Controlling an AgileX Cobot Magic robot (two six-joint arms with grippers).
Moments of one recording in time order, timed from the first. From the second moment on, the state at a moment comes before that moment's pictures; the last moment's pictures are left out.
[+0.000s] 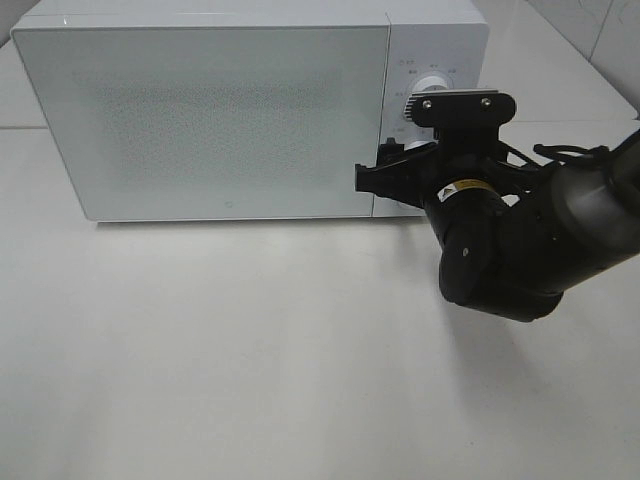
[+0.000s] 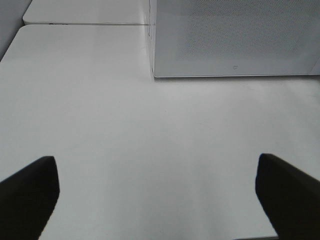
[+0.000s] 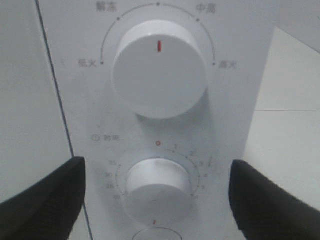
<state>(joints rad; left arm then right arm) 0.09 0.00 -0.52 -0.20 1.09 0.16 0.63 2.01 -0.75 0.77 -1.14 -0.23</state>
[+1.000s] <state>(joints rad) 0.09 0.00 -0.52 -0.20 1.09 0.16 0.62 2.09 -0.81 0.75 -1.12 -0.23</state>
